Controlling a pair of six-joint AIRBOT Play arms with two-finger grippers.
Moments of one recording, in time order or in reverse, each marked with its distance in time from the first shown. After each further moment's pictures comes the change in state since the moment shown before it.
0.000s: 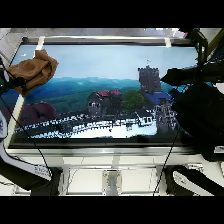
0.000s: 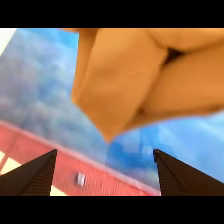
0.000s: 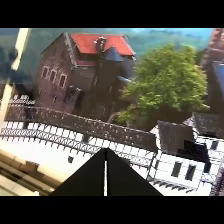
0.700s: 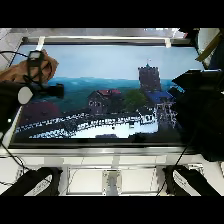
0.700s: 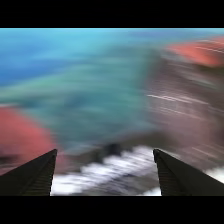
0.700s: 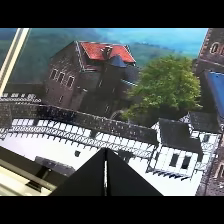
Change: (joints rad) left arm -0.532 0.742 -0.513 -0.096 -0.139 0.025; right arm -0.037 0.198 0.000 -0.024 0.066 -0.009
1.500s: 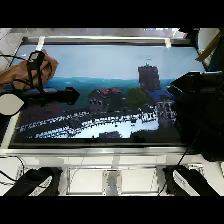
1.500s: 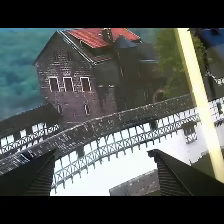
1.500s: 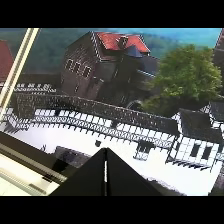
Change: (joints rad) left arm -0.169 0.176 -0.004 -0.446 -0.085 0.053; right arm 0.000 0.027 0.000 0.043 0.044 0.007
